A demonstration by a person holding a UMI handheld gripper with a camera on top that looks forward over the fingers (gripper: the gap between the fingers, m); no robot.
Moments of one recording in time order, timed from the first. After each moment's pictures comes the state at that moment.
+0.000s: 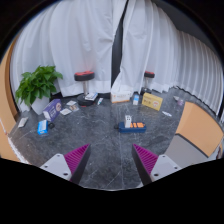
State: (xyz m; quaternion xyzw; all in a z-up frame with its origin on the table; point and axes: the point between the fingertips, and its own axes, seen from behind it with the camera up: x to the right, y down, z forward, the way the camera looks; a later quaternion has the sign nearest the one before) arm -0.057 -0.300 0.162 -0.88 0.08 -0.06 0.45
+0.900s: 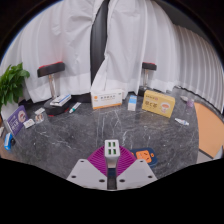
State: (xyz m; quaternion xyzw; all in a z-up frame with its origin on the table) arm 0.089 -0.047 0.019 -0.86 0.10 -0.07 0.49
